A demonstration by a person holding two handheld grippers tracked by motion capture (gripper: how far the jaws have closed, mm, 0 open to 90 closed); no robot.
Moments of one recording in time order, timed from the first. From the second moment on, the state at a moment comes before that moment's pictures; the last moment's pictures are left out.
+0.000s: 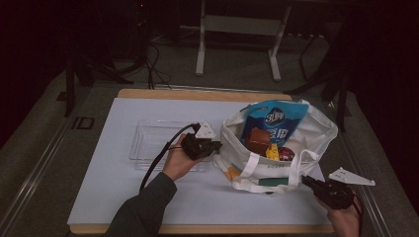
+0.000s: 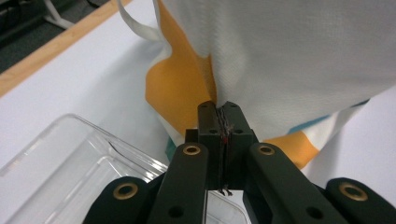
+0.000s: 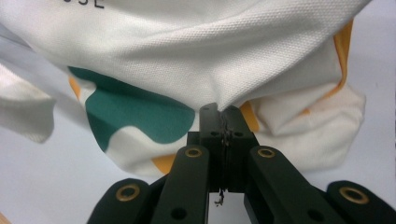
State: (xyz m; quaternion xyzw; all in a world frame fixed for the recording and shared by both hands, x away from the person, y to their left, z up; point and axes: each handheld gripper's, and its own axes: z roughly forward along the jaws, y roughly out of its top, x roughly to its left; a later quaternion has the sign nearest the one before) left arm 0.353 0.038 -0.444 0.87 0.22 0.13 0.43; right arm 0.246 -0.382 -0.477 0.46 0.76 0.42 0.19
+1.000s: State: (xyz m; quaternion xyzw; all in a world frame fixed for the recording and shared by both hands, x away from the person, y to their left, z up) left arm 0.351 0.055 -0.441 0.85 0.22 0.11 0.47; right arm 0.243 -0.400 -0.477 0.50 0.73 0.43 0.19
